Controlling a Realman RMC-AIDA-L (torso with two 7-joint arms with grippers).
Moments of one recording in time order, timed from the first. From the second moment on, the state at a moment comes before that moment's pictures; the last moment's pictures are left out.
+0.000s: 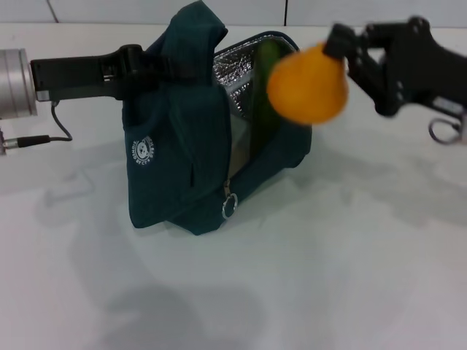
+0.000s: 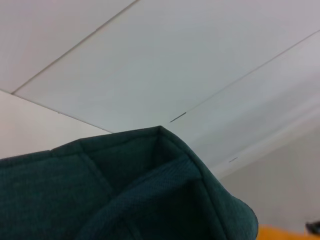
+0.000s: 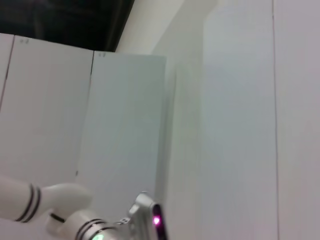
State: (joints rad) left arm -0.57 -2.03 0.67 0.82 1.89 1.66 -2.37; right arm 0.56 2.02 -1.26 -0.58 -1.05 -1.56 0.94
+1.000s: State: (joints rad) left arm -0.58 -2.04 0.67 0.82 1.89 1.64 -2.35; right arm 0.78 2.03 -1.42 -0.47 -1.03 -1.21 1.00
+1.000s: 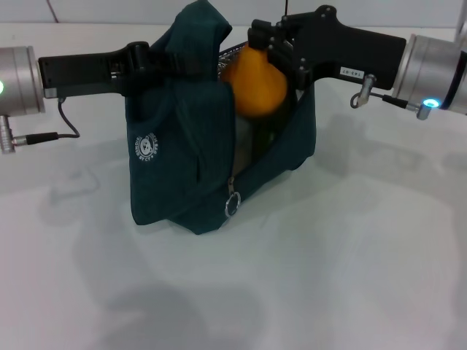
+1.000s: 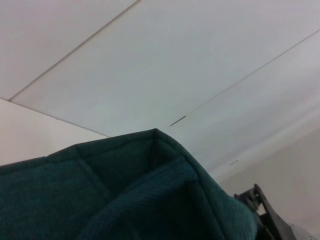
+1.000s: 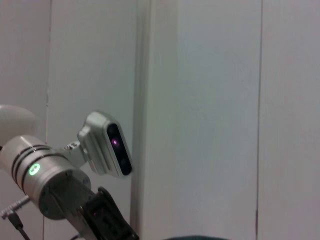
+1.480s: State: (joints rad) left arm -0.57 -2.04 0.67 0.82 1.89 1.64 -2.35; right arm 0.76 2.02 -1.42 -0.48 -1.02 -1.16 1.03
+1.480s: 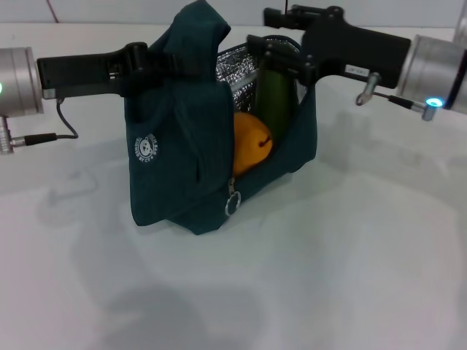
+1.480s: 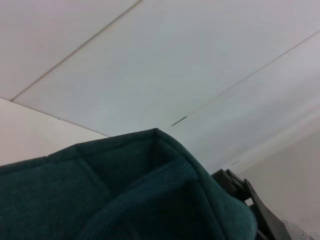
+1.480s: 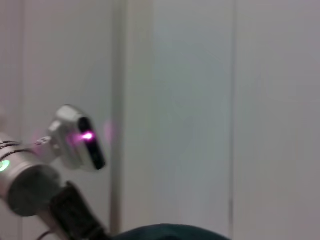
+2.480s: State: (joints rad) left arm -0.58 -2.04 0.67 0.81 1.89 1.64 -2.35; right arm 0.61 2.02 -1.38 -0.45 -1.15 -0.90 1.02
